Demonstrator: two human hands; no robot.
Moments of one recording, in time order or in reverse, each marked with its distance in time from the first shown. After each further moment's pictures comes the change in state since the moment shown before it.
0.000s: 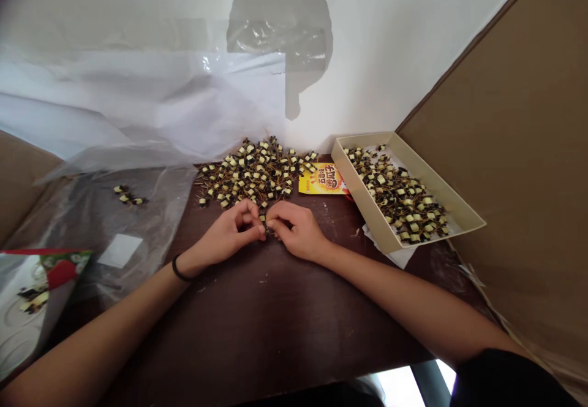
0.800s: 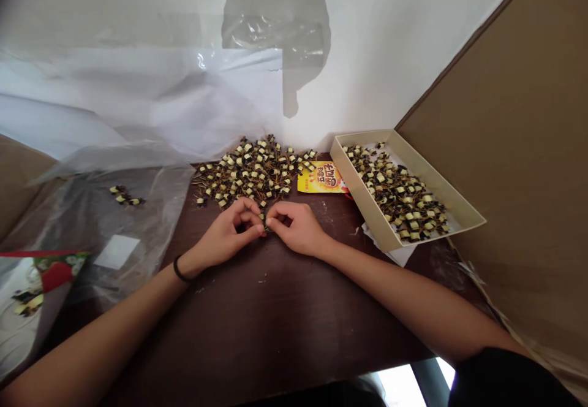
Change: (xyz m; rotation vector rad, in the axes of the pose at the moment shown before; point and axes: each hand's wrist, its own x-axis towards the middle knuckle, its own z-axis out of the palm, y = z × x) left_hand -0.001 -0.003 0.000 0.086 0.012 0.096; right_hand 0.006 0.001 -0.003 -0.076 -0.021 0.128
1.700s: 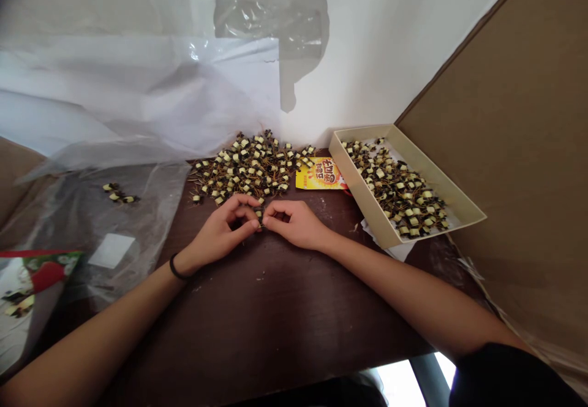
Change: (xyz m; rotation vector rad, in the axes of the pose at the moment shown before) left_hand 0.000 -0.004 -0.004 0.172 0.042 0.080; right_hand 0.003 0.001 -0.008 0.094 -0.144 0.084
